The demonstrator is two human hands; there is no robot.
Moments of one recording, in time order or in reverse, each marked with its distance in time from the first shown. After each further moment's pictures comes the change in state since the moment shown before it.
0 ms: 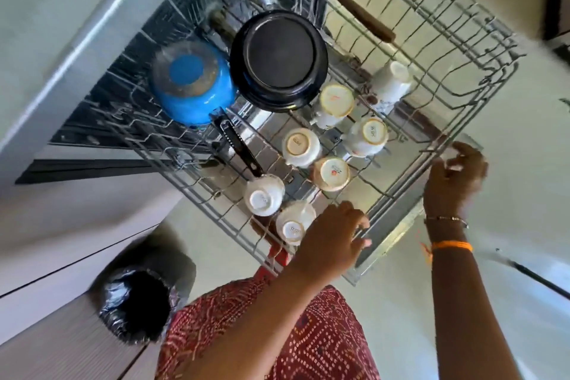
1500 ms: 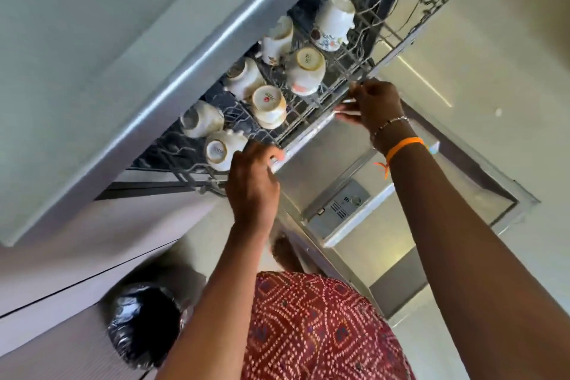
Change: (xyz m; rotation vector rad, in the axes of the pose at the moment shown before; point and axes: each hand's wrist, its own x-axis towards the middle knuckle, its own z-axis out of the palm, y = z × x) left_hand 0.025 -0.112 -0.138 0.316 0.809 -0.444; right_hand 0.020 -0.178 0.189 0.526 -0.808 0.437
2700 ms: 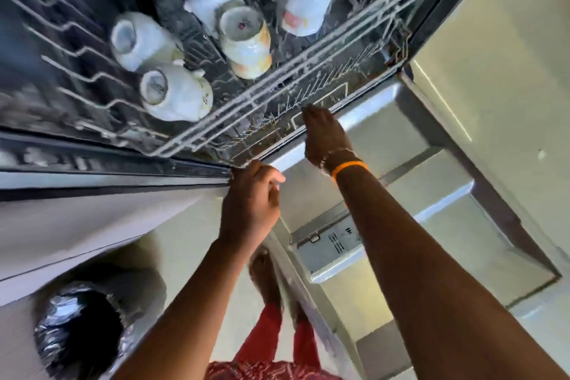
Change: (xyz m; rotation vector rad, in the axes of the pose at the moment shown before) left_hand 0.017 -0.070 0.125 -0.094 -0.200 -0.030; right_hand 0.133 0.143 0.042 -1.528 -0.356 -0.550
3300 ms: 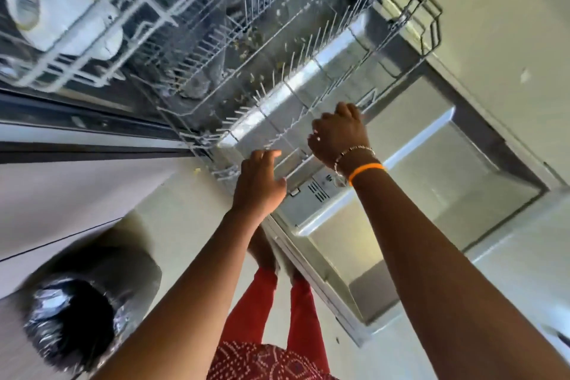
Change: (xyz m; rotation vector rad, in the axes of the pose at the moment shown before) left_hand -0.037 0.010 0.095 0.004 -0.415 -0.148; right_hand -0.104 0.062 0.046 -0.267 0.148 0.094
